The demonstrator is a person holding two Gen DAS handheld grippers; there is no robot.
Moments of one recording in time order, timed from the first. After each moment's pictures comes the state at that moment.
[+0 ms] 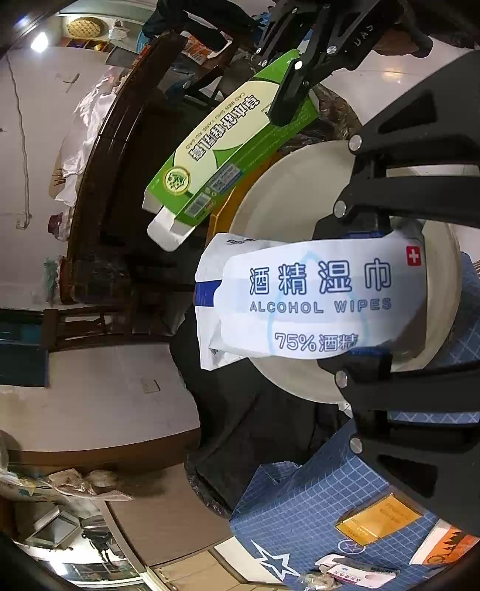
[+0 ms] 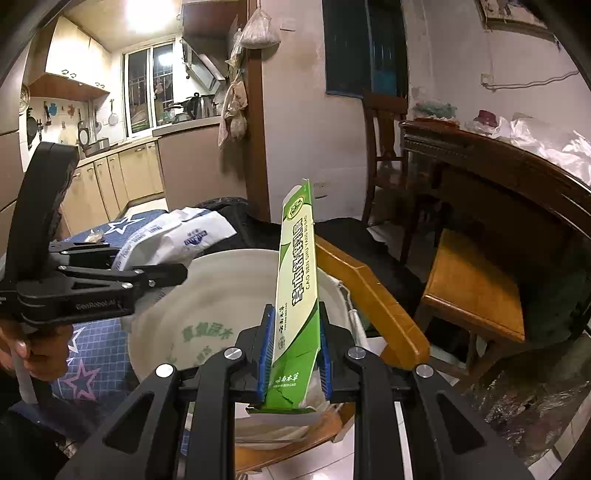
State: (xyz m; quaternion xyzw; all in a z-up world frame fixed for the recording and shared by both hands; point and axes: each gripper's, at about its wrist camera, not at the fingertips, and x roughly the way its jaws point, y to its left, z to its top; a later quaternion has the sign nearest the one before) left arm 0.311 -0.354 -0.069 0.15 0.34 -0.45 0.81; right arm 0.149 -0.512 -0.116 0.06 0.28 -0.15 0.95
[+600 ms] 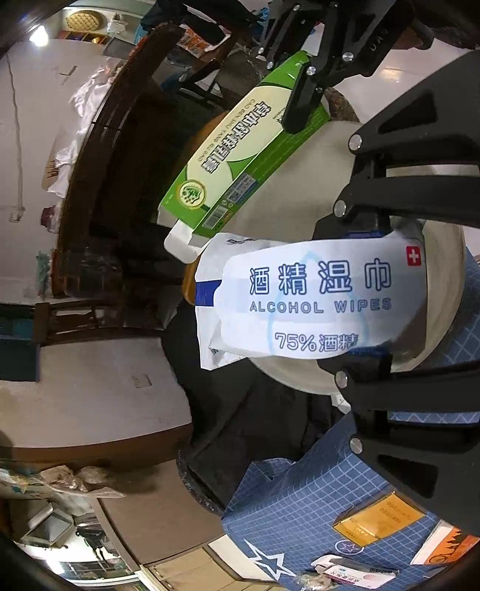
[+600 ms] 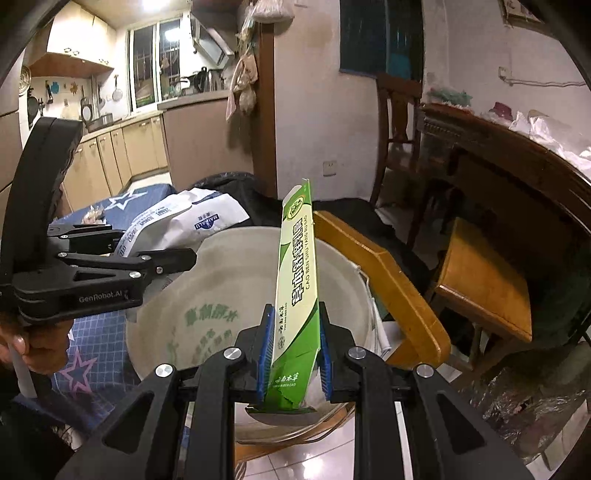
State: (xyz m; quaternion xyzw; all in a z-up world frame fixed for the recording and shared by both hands) left arm 0.325 -0.359 -0.081 0.17 0.36 -0.43 0.81; right arm 0.187 -0.507 -0.121 0.05 0.34 -0.14 0.93
